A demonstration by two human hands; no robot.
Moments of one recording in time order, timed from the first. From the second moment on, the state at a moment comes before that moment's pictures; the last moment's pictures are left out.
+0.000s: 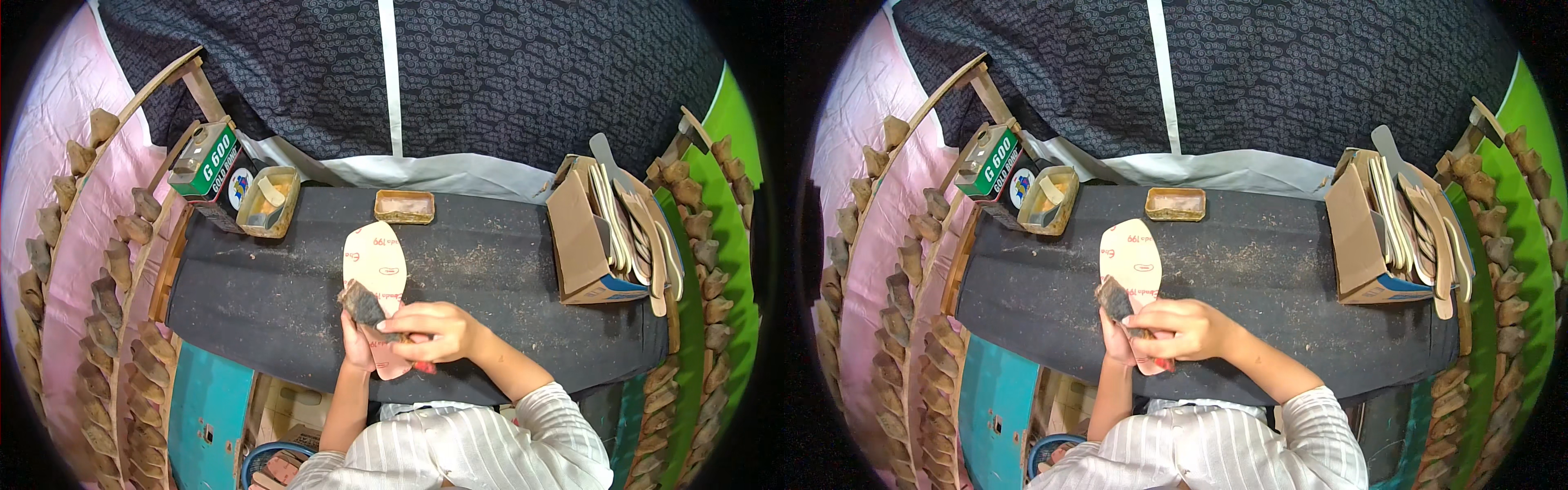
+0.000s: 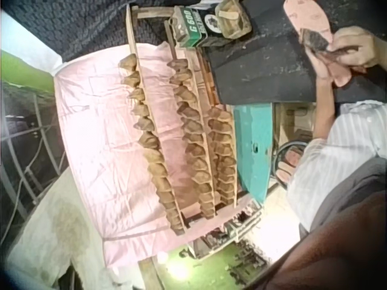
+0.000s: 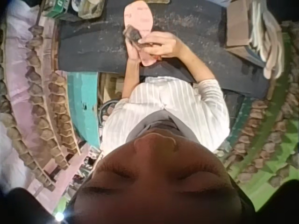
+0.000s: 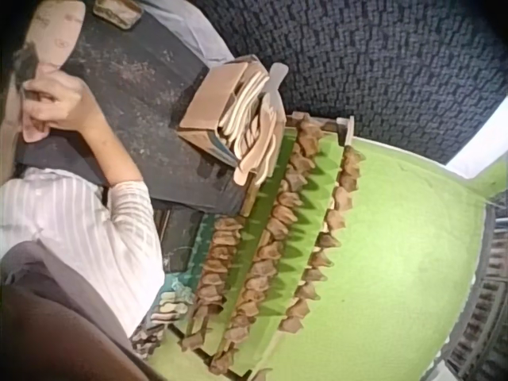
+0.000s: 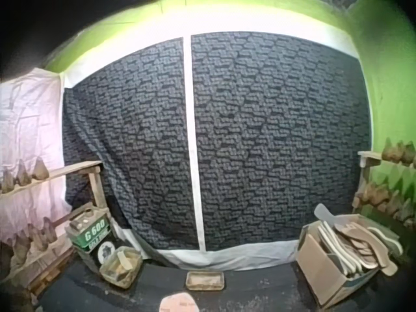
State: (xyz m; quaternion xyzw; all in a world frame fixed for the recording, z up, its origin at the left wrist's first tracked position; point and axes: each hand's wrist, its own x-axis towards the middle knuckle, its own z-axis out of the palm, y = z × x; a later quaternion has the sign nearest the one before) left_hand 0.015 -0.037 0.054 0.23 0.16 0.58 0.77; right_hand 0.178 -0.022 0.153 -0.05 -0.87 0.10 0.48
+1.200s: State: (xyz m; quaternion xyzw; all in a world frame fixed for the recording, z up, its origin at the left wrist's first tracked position) left_hand 0.021 -0.017 0.088 0.28 0.14 0.62 0.72; right_hand 0.184 -0.015 0.152 -0.12 -0.84 0.17 0.50
